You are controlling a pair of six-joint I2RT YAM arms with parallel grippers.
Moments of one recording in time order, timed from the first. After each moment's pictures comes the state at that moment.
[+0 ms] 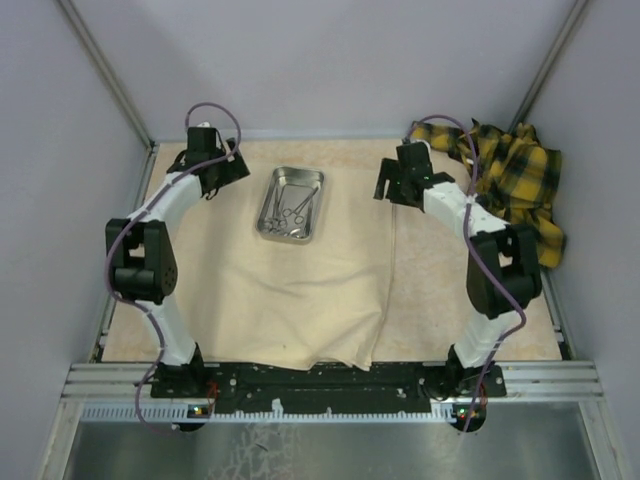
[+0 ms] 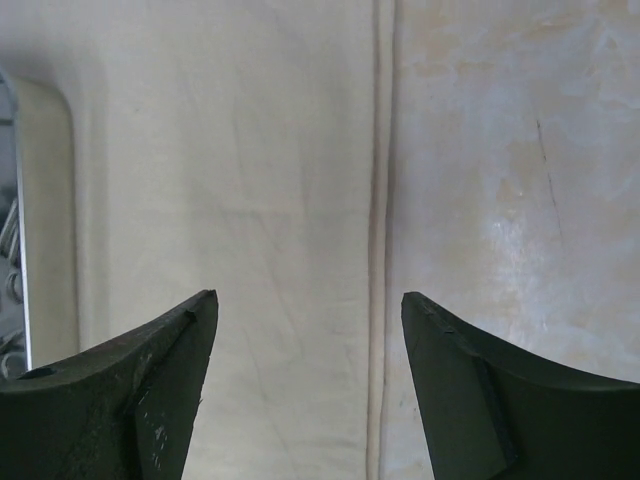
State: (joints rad) left arm -0.11 1.85 1.46 -0.29 -0.08 -0.43; right arm 0.31 1.70 1.30 -0.36 0.10 0.43
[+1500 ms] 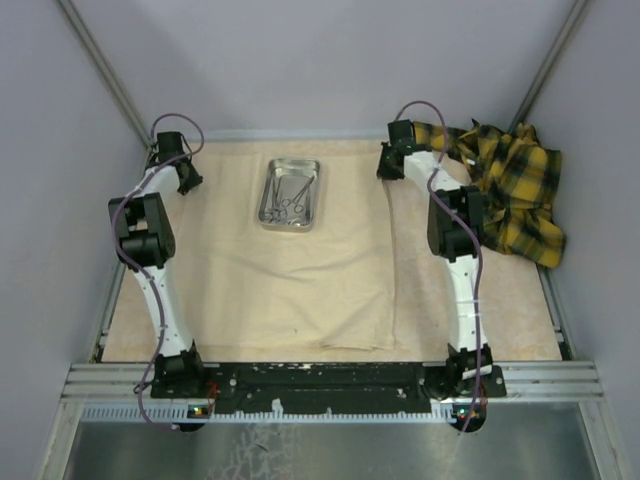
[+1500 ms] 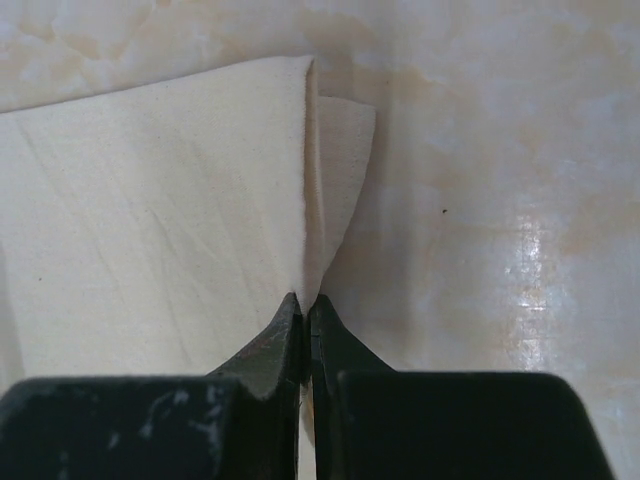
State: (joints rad) left arm 0.13 2.28 1.77 -0.30 -0.16 -0.38; right arm 0.21 2.45 2.07 -0.47 -0.01 0.38
